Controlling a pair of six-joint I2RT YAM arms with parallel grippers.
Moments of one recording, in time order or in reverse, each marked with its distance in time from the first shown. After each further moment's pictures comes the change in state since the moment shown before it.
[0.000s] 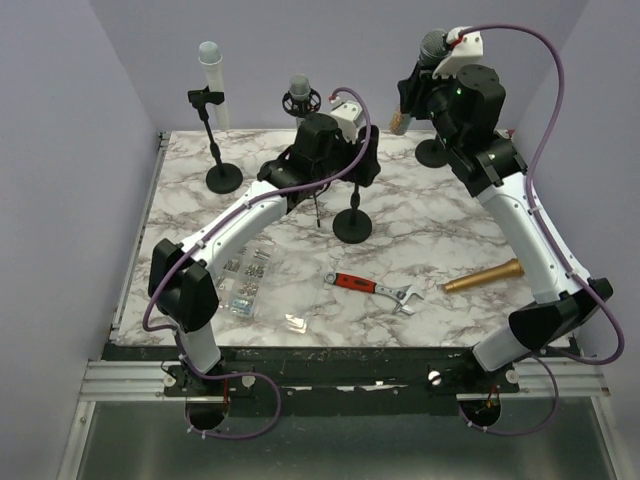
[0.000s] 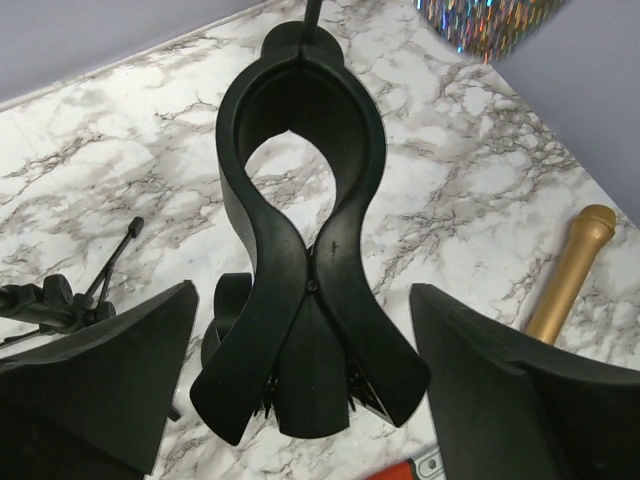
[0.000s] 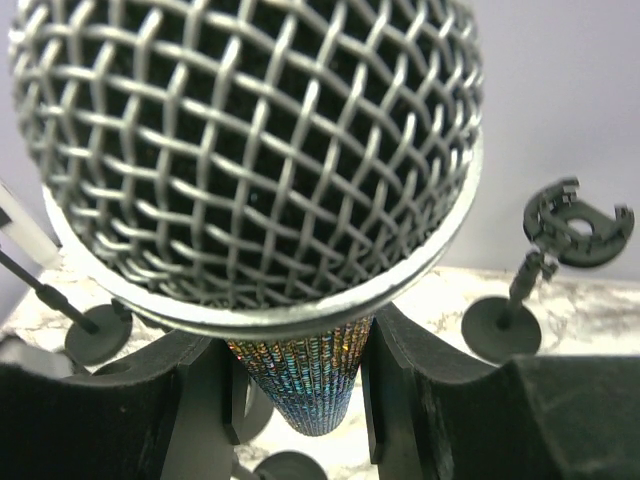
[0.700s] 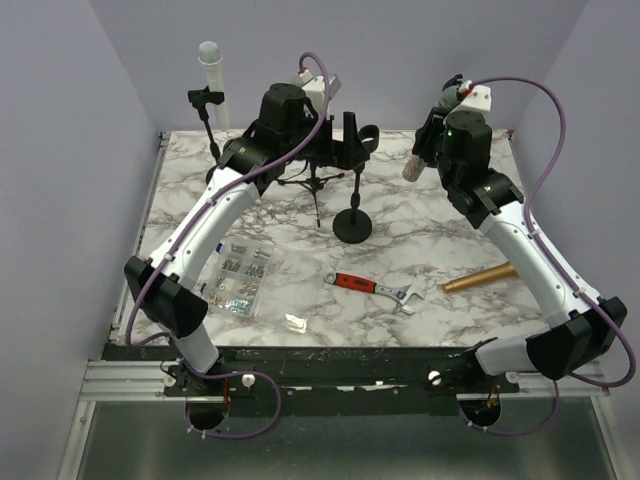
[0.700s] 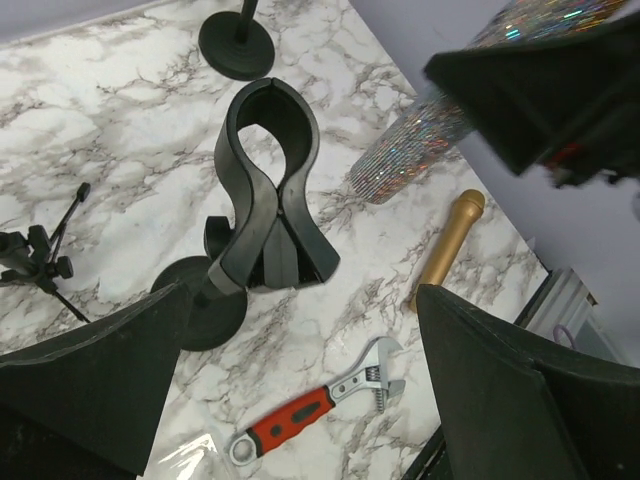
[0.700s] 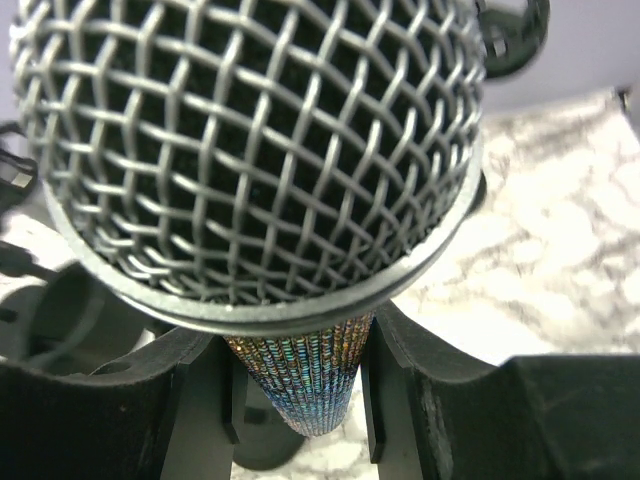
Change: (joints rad) left arm 0.095 -0.045 0.230 -0.309 0.233 -0.148; right arm -0.017 -0.191 -0.397 0.011 0.223 0.192
